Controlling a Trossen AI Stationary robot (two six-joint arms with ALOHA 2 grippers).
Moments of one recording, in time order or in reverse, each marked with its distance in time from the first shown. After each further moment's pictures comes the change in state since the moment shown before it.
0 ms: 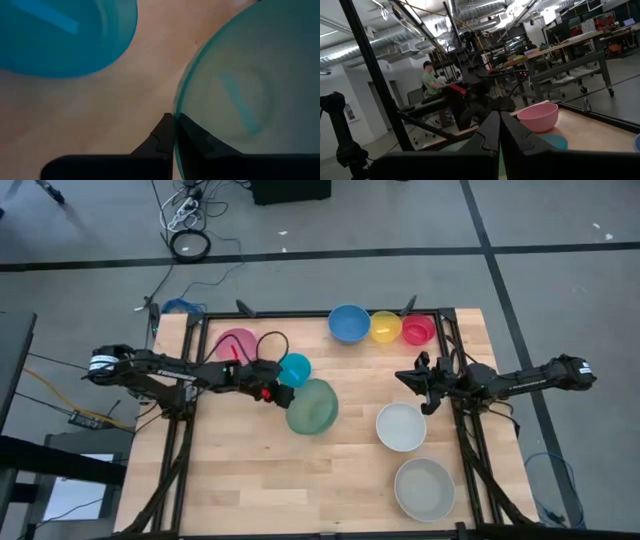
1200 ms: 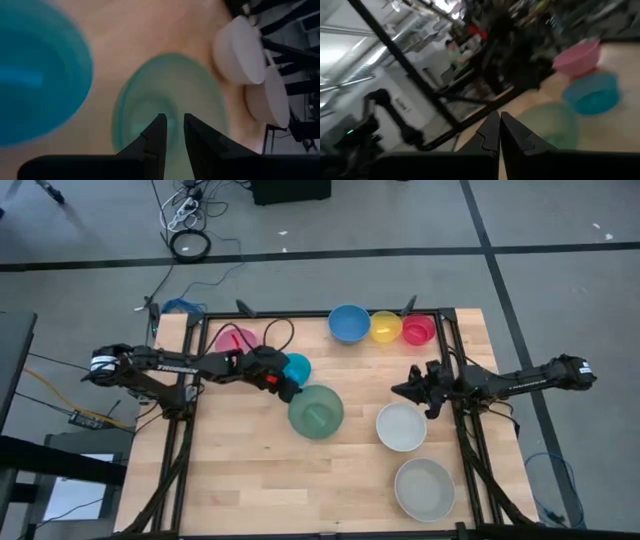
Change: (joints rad) left arm 0.067 -0.002 0.126 -0.044 0.104 0.191; right arm 0.006 0.000 0.000 -0.137 -0.180 0.341
